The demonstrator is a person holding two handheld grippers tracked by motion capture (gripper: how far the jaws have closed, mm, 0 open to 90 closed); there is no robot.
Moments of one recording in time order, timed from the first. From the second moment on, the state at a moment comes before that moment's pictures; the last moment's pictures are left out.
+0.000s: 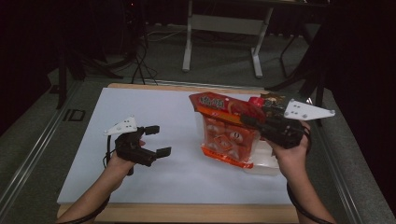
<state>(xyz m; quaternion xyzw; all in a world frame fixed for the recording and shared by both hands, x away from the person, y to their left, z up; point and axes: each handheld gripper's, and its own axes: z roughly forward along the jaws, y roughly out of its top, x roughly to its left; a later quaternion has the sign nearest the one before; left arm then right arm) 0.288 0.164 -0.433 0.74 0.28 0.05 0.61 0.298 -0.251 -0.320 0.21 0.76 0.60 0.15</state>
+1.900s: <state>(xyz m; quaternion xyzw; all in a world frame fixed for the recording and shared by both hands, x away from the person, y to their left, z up) 0.271 0.194 -0.506 0.74 0.35 0.05 0.57 0.331 -0.367 -0.388 0.37 0.71 0.58 0.14</state>
